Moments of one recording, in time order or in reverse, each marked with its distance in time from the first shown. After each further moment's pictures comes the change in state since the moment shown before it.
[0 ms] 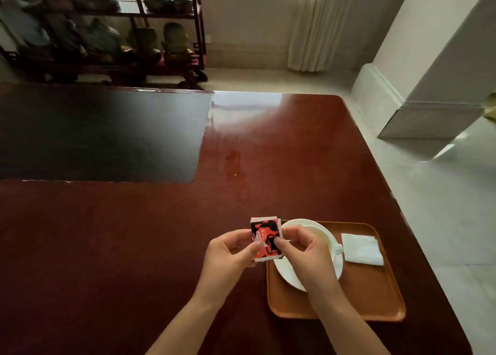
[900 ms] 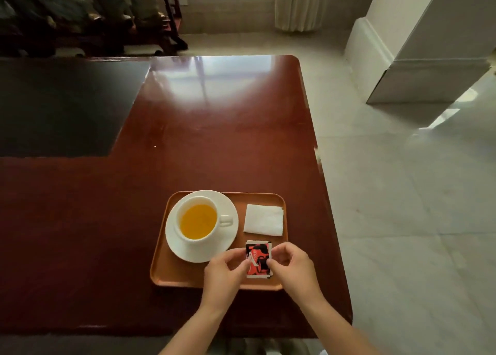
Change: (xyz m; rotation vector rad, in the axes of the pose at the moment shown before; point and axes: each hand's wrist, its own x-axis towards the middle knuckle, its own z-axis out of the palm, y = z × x) left_hand -0.030 -0.111 0.262 0.366 0.133 -0.259; right_hand 0.001 0.138 -0.251 -0.350 -0.110 0.255
